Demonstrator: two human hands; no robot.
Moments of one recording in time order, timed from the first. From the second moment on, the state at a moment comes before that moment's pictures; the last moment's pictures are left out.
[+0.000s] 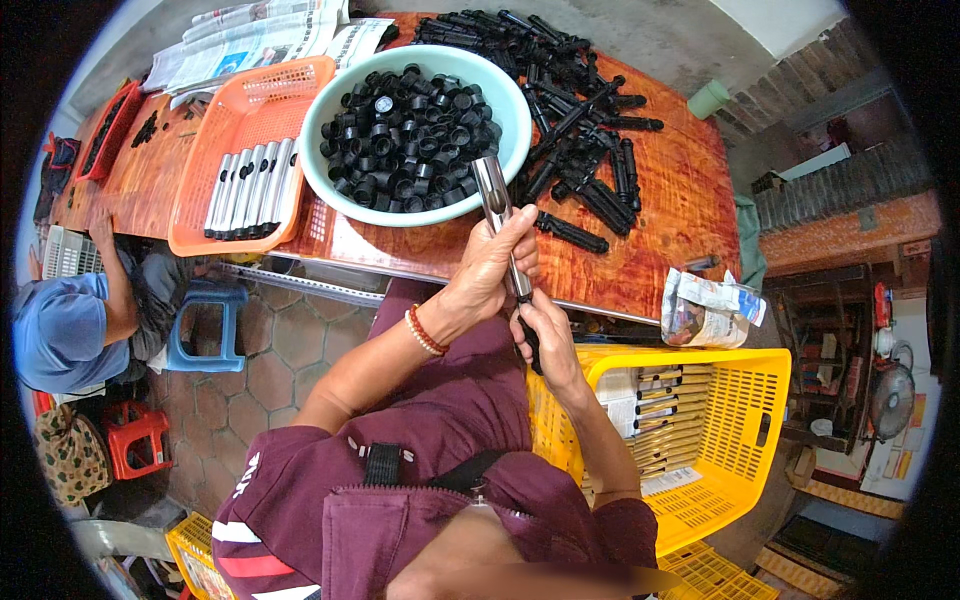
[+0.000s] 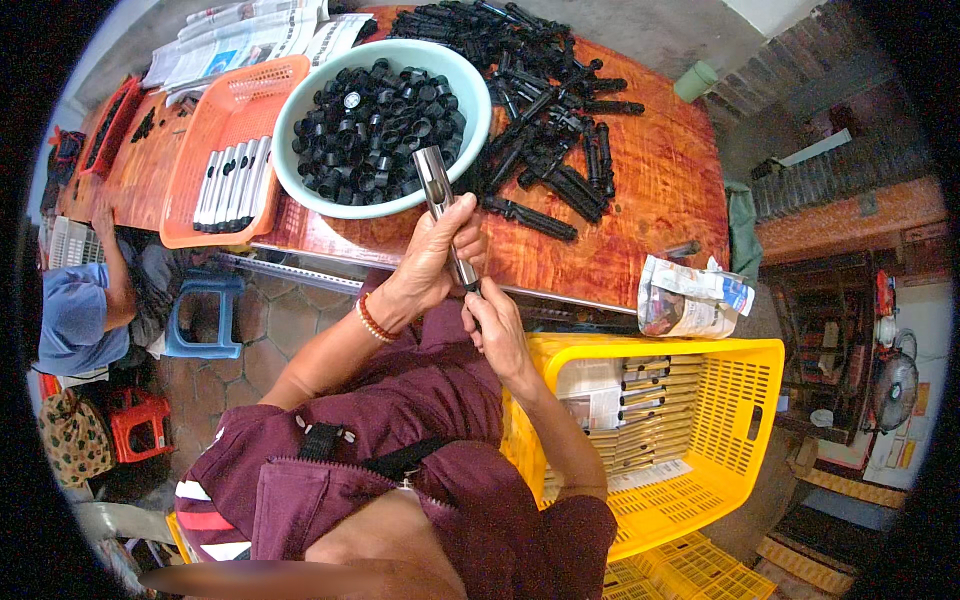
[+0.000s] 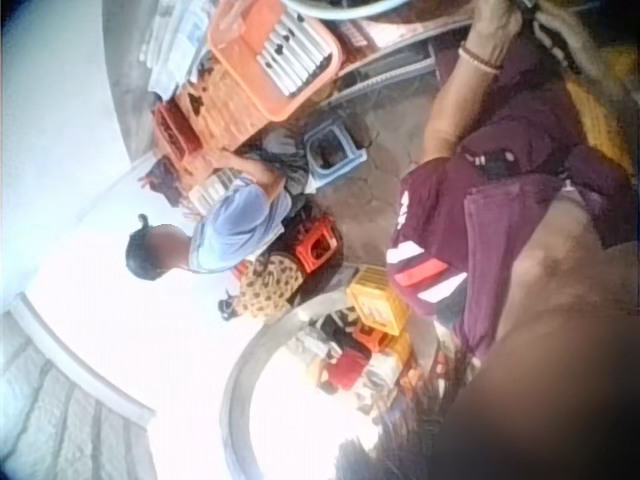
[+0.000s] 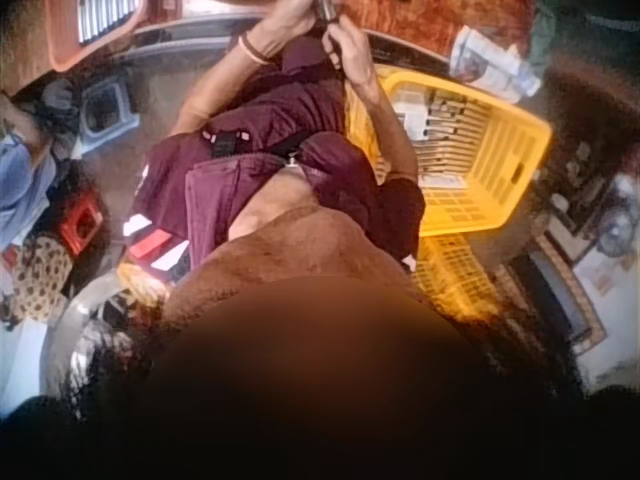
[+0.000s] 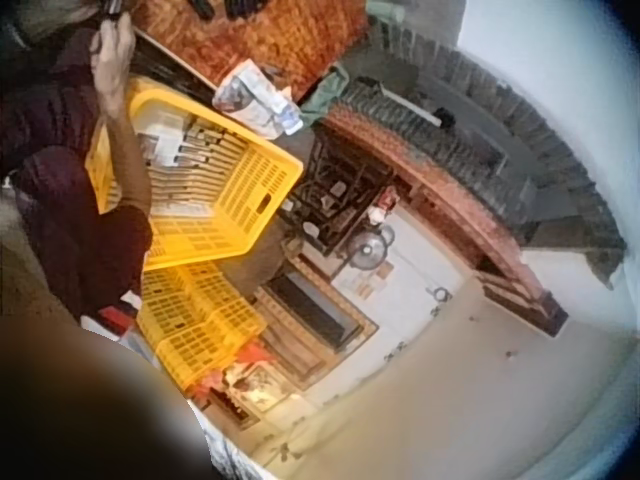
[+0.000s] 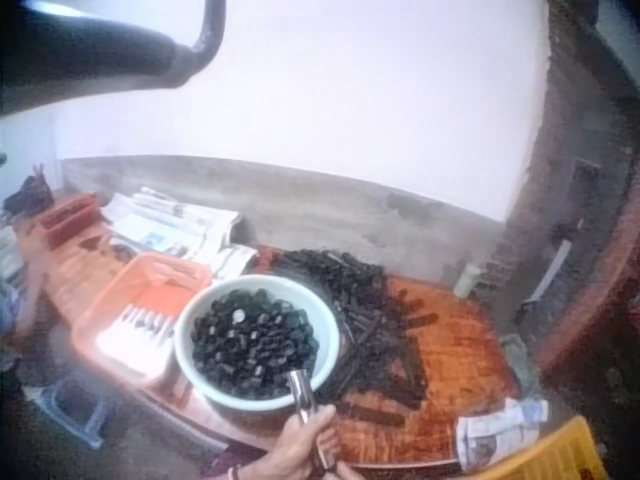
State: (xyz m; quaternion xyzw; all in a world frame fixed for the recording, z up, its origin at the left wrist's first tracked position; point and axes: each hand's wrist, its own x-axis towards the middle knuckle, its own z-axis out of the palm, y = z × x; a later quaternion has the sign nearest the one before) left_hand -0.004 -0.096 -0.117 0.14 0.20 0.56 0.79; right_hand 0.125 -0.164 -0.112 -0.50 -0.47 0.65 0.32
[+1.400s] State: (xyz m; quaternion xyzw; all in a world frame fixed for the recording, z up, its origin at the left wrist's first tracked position) left_hand -0.017 -0.076 -0.108 0.18 0.05 0.62 0.77; right_hand 0.143 -0.169 -0.086 -0.51 -0.52 0.62 0.29
